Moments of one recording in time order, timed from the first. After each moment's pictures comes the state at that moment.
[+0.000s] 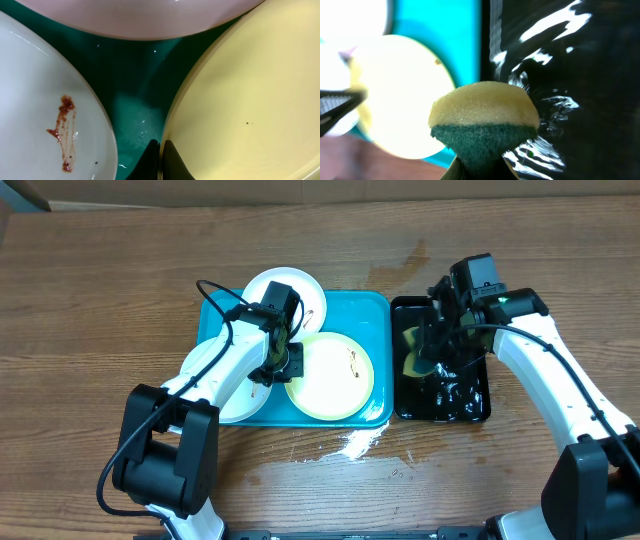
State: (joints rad) left arm -0.34 1.85 1.24 -0.86 0.05 -0.37; right arm 0.21 1.67 1.29 -0.93 -0.38 0.26
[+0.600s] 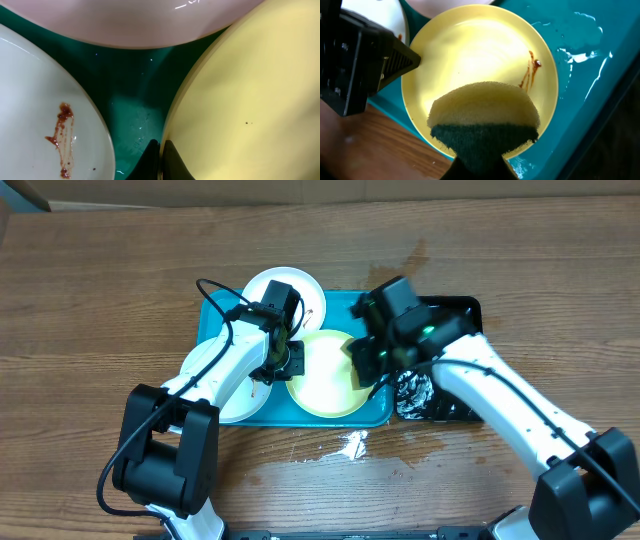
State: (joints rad) left arm -0.34 1.85 1.24 -0.84 0.05 -0.37; right arm 0.56 1.67 1.29 -0.78 -0.22 0.23
